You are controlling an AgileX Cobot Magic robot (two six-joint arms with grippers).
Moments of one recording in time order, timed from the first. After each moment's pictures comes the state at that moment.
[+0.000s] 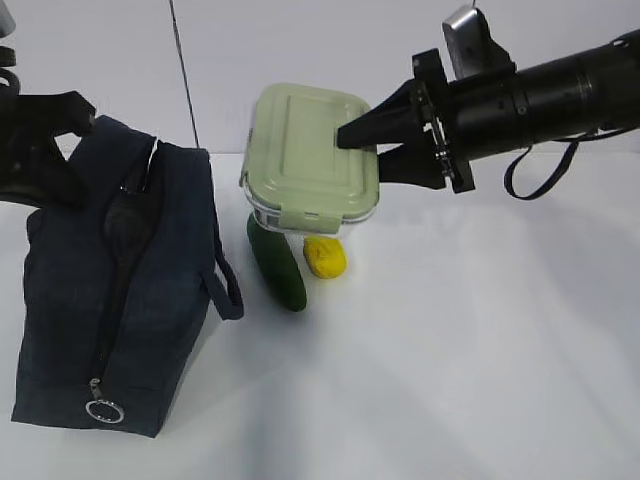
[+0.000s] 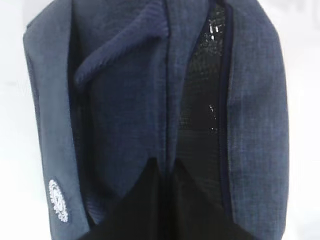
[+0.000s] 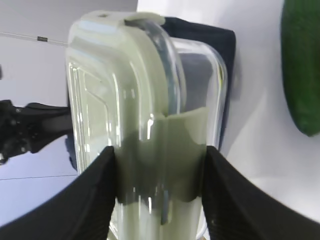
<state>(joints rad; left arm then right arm) -0.32 1.39 -1.10 -0.24 0.84 -0.25 0.10 1.89 -1.30 1.37 1.15 -0.75</state>
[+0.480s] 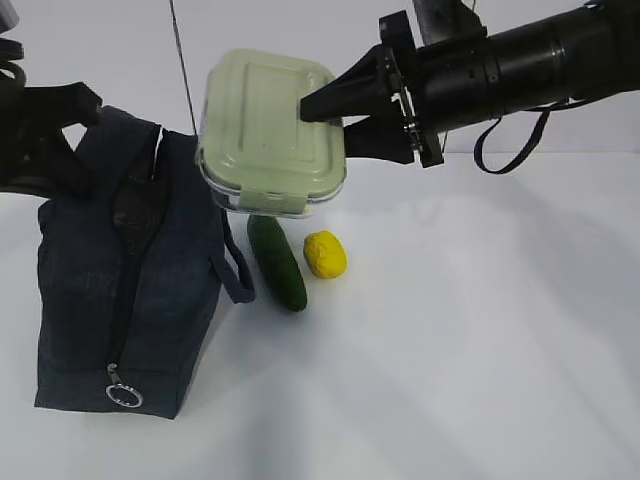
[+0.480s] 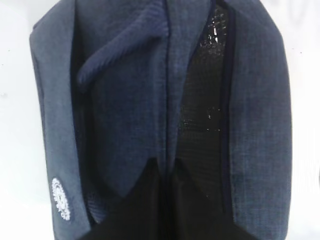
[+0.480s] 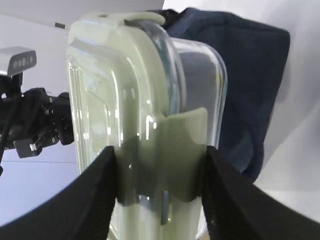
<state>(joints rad) -0.32 1.40 -1.10 -0.25 0.80 -0.25 0.17 1.89 -1.41 1.37 1.16 -0.72</state>
